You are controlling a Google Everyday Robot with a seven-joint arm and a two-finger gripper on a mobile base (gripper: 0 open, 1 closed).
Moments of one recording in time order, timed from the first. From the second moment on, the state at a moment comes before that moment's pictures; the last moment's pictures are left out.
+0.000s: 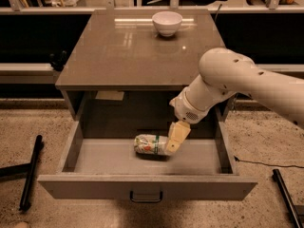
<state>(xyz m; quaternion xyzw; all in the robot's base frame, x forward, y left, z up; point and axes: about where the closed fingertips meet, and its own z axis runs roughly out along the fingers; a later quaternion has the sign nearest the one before) 0.531 -0.056 0.723 -0.63 0.73 0.15 0.19</state>
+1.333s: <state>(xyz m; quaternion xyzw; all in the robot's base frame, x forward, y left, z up) 0.552 -0.018 0.679 -0.68 0.70 0.09 0.20</state>
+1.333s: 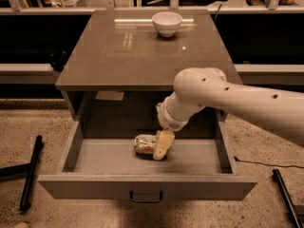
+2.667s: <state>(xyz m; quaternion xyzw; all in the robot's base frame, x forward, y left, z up) 0.554 -0.009 0.628 -0.69 0.70 0.09 0.19</state>
